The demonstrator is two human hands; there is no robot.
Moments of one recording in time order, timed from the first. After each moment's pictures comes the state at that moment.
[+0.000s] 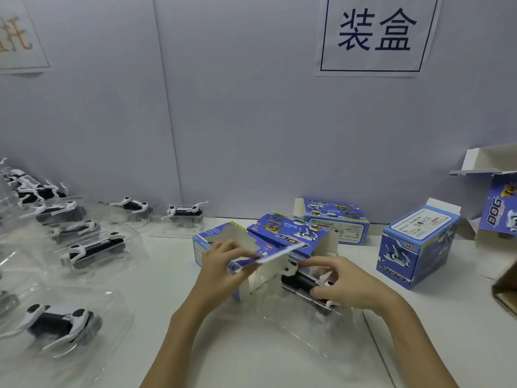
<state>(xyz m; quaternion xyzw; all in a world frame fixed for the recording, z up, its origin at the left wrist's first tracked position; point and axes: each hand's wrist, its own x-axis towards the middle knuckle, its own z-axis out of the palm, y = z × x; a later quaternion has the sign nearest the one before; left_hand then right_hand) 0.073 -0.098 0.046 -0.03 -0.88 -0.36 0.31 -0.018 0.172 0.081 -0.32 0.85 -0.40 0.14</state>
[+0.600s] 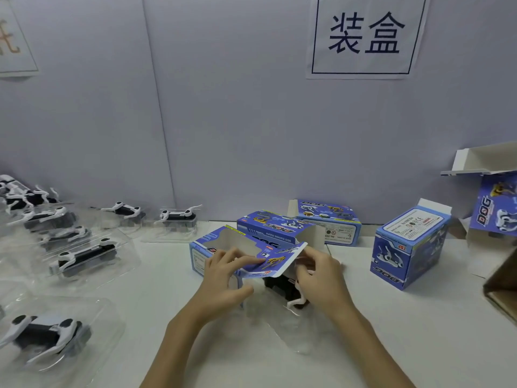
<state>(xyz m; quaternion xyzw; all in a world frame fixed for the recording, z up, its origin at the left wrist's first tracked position) 0.076 -0.087 0.048 -0.05 -0.91 -0.35 0.21 -0.007 0.124 0.057 -0.24 0.83 -0.50 -0.11</state>
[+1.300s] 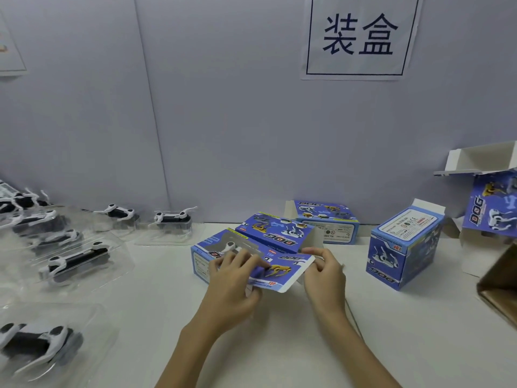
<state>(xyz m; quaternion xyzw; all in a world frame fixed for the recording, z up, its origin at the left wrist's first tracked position) 0.071 -0.059 0.047 -0.06 -0.94 -0.20 0.27 -0.009 0.113 0.044 -0.04 0.75 -0.65 -0.12</state>
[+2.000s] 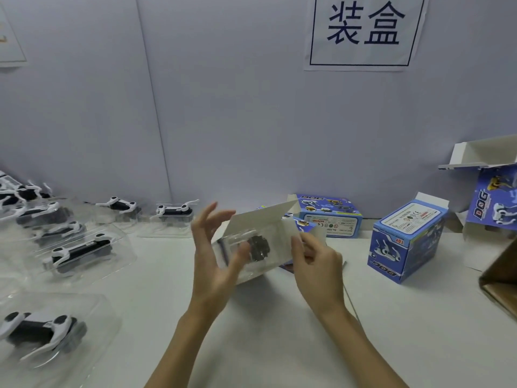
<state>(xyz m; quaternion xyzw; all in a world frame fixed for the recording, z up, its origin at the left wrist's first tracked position) 0.085 -0.059 0.073 -0.12 -0.71 -0.52 0.47 0.009 0.109 0.062 -0.22 0.71 -0.63 -0.22</state>
